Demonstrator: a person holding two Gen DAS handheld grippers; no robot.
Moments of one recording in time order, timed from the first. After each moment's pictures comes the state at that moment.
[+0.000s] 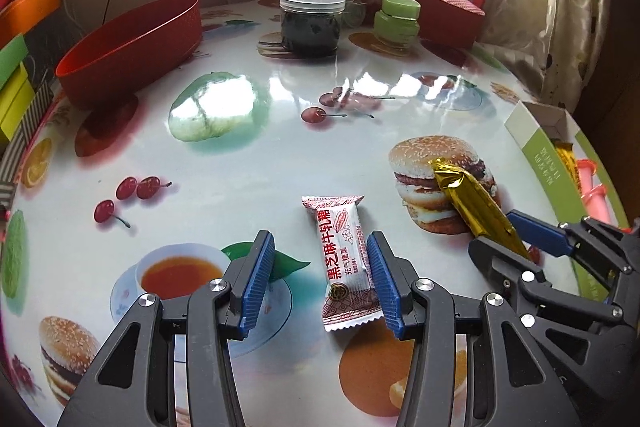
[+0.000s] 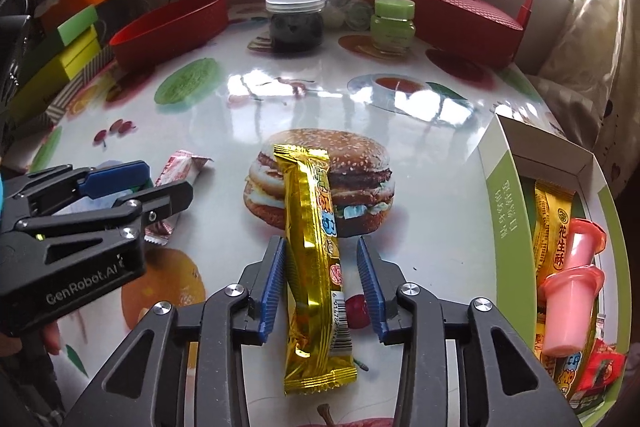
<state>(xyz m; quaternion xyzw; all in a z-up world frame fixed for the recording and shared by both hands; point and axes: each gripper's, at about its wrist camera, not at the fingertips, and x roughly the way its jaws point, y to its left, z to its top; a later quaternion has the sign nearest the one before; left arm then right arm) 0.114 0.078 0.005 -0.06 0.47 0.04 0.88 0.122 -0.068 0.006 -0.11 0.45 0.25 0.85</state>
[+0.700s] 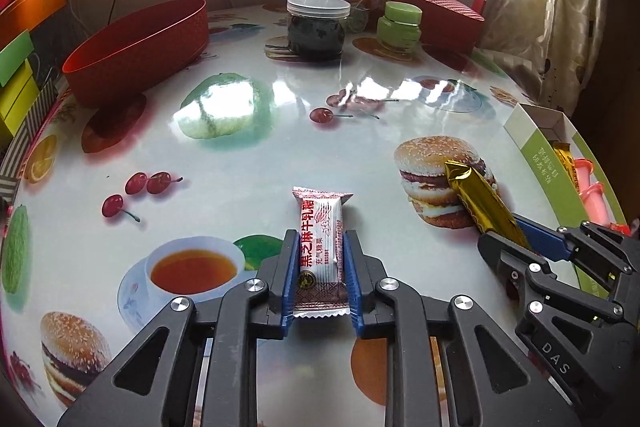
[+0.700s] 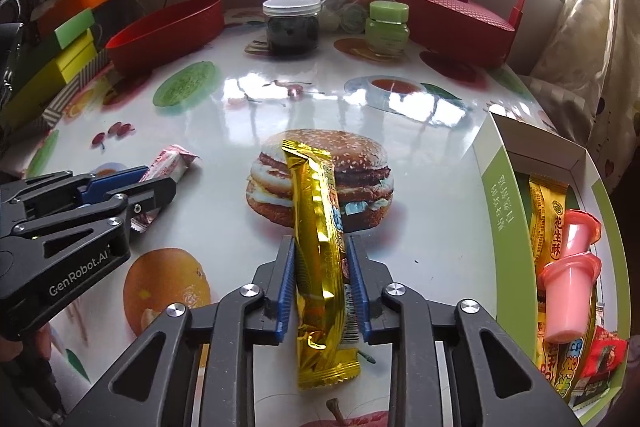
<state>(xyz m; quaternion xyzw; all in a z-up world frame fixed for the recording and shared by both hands) 0.102 0.087 0.007 -0.07 0.46 0.04 0.89 0.115 -0.067 0.007 -0.11 0.44 0.24 0.86</state>
